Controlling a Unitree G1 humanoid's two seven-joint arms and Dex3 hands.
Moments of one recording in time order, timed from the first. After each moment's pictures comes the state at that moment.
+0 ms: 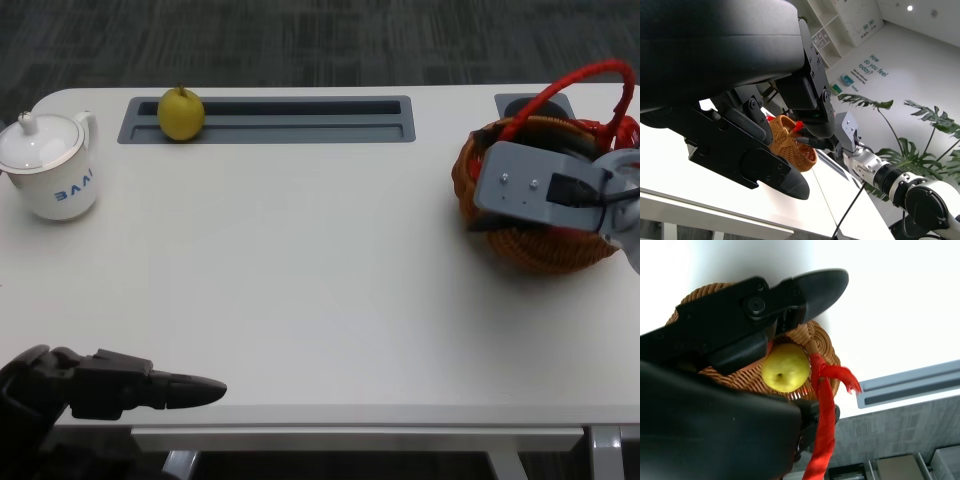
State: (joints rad) left arm 0.18 0.35 0.09 0.03 -0.31 -0.91 -0.63; right arm -1.05 -0.25 0.33 1.36 -0.55 -0.27 0.14
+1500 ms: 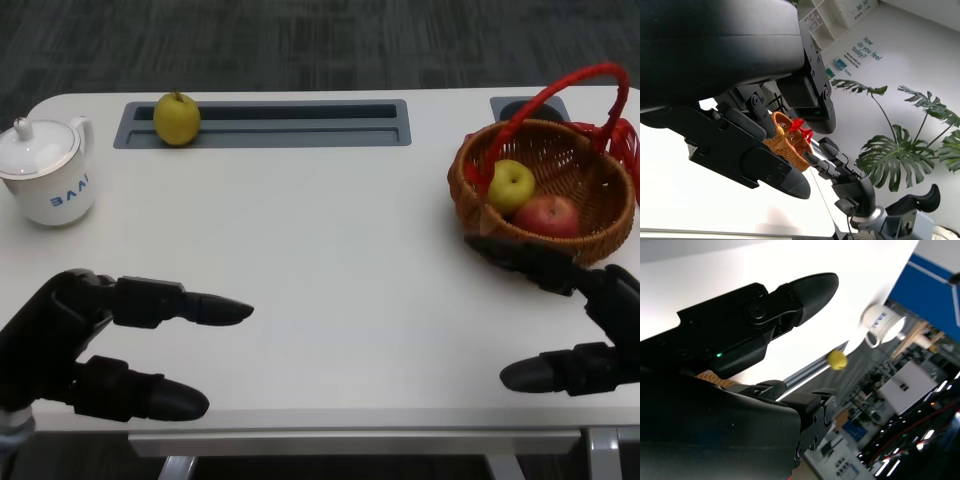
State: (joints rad) left arm -0.11 0.35 0.03 0.25 -0.33 -0.84 -0.71; right arm -0.19 -0.35 0.10 0.46 -0.09 -0.81 0.28
